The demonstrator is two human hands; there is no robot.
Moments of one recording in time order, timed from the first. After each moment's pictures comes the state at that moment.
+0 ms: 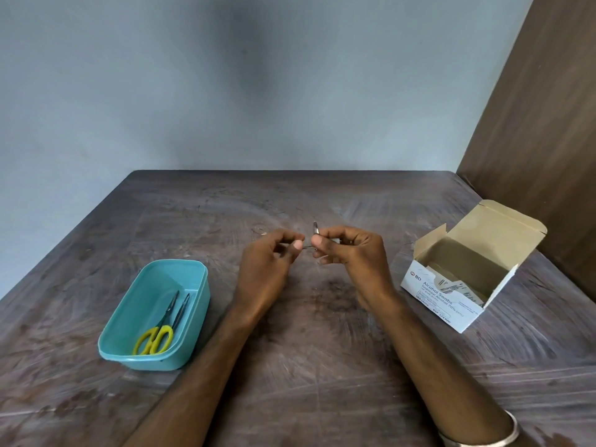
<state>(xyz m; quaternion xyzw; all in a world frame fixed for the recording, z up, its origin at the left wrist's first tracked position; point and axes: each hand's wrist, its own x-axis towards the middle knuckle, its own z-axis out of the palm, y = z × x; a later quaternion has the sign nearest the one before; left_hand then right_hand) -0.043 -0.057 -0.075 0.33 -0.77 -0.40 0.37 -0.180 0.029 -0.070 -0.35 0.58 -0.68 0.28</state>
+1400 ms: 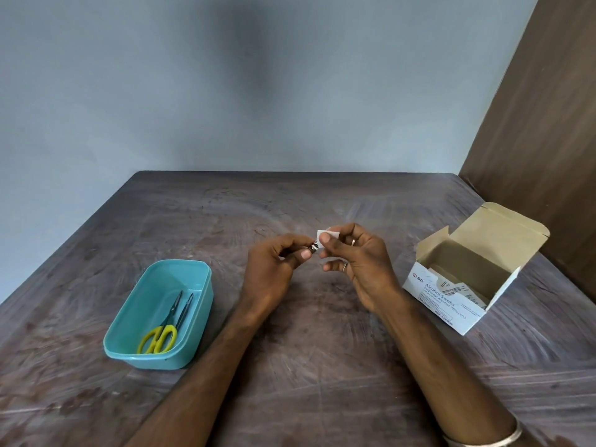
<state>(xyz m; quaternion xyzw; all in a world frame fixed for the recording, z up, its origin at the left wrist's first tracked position) -0.047 -0.055 -0.077 0.26 -0.75 -0.46 0.41 -0.184 0.027 -0.074 -0.30 0.52 -0.72 0.36</state>
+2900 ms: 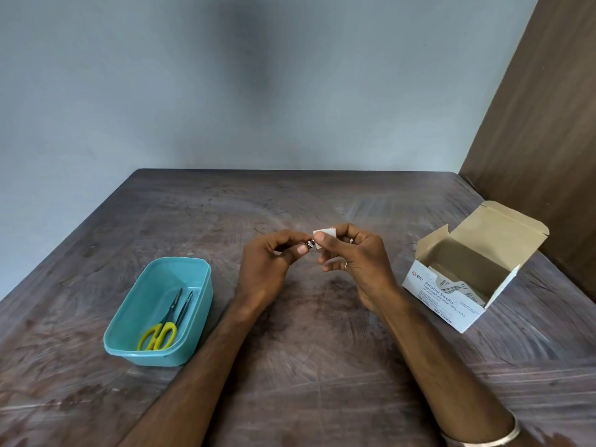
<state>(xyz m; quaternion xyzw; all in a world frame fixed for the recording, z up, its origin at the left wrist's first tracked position) -0.043 -0.060 -0.076 0.25 -0.75 -0.45 0.41 -0.180 0.031 -0.069 -0.33 0.57 -0.68 0.33</state>
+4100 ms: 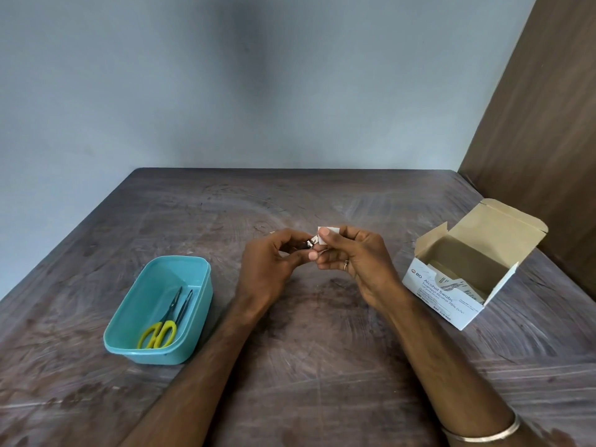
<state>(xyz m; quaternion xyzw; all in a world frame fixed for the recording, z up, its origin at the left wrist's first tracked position) -0.042 -0.060 -0.079 0.26 -0.80 -0.38 0.38 -0.184 0.031 -0.069 -0.31 0.56 -0.67 0.38</state>
